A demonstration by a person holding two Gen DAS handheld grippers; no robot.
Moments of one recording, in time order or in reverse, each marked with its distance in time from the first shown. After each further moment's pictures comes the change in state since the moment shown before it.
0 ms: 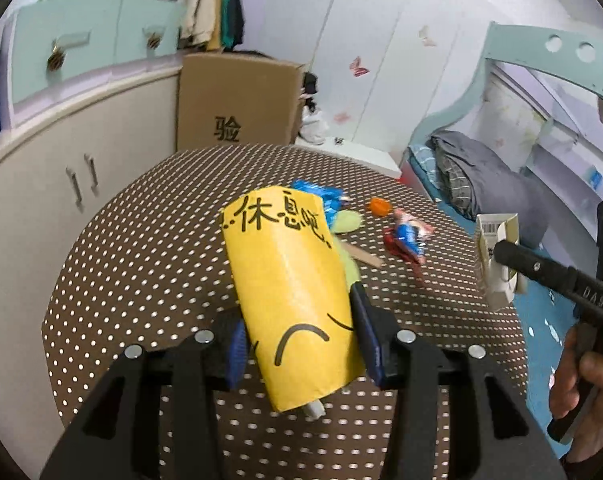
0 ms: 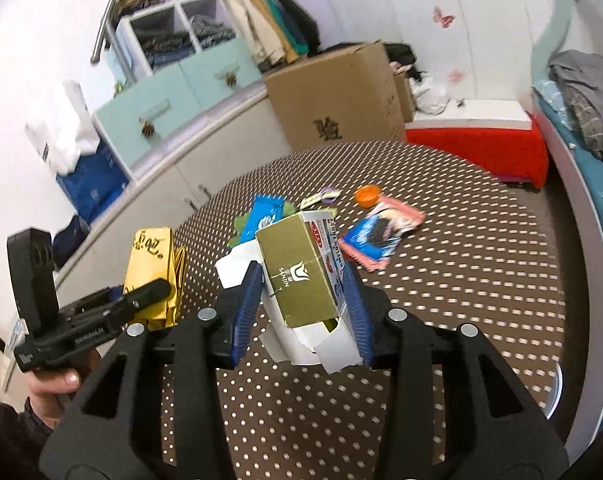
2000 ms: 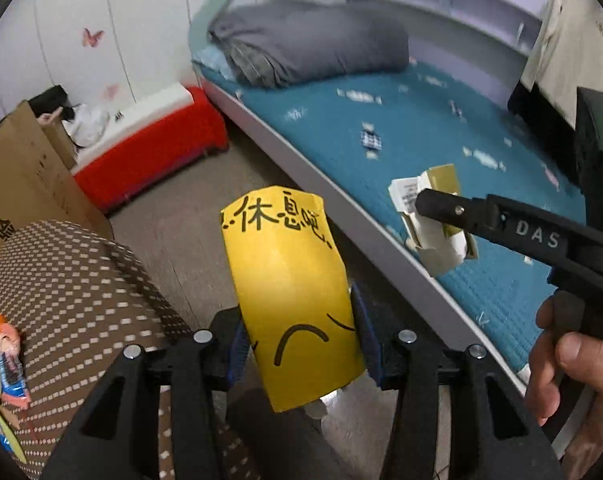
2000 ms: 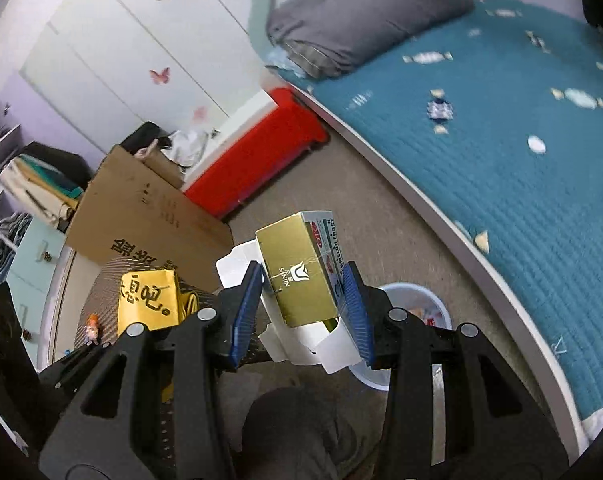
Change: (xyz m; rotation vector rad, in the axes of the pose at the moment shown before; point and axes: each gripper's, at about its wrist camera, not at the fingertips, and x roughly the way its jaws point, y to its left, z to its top) left arm 0.187 -0.417 -0.040 0.665 0.373 -0.294; right arm -0.147 -0.318 -0.080 0.714 -0.146 -0.470
